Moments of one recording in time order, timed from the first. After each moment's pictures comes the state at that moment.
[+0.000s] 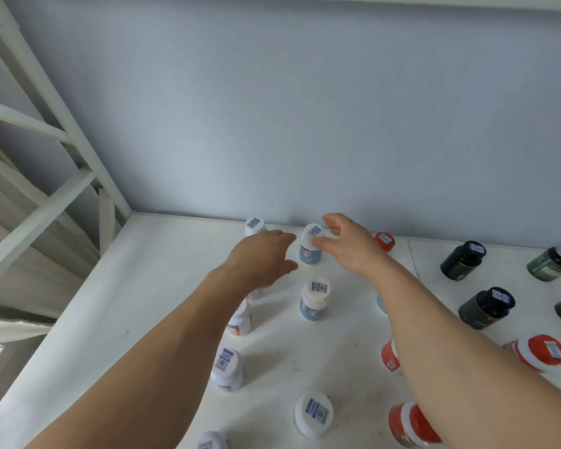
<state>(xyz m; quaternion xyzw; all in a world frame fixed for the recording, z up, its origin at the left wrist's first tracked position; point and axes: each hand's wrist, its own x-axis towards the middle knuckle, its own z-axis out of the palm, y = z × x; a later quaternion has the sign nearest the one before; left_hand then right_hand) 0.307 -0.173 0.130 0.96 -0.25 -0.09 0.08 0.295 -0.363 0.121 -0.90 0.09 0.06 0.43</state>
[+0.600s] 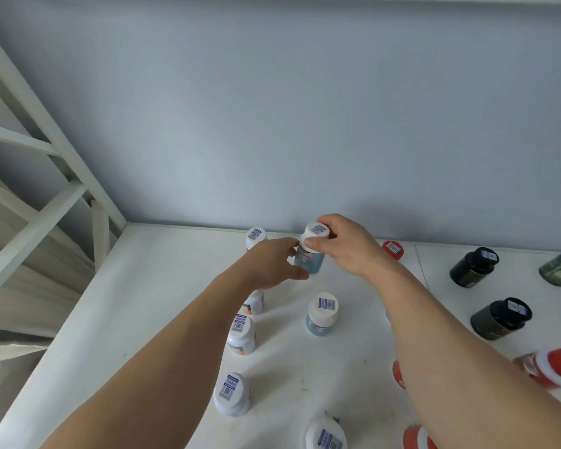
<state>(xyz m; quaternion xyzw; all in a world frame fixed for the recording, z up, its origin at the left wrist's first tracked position) 0.343 -0.176 0.111 0.91 -0.18 -0.22 0.30 0.326 -0.357 0.120 -0.90 0.05 0.05 0.44</state>
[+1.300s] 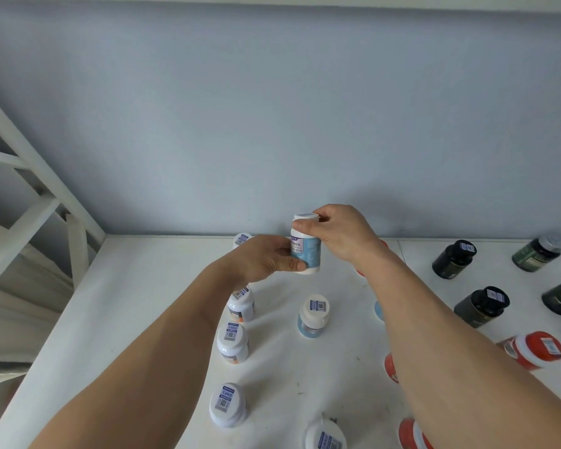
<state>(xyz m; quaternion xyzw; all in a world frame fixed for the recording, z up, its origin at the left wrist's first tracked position) 0.358 -0.176 0.117 0.77 -0.19 -0.34 0.51 0.330 -0.357 0.146 -0.88 0.11 0.00 0.46</state>
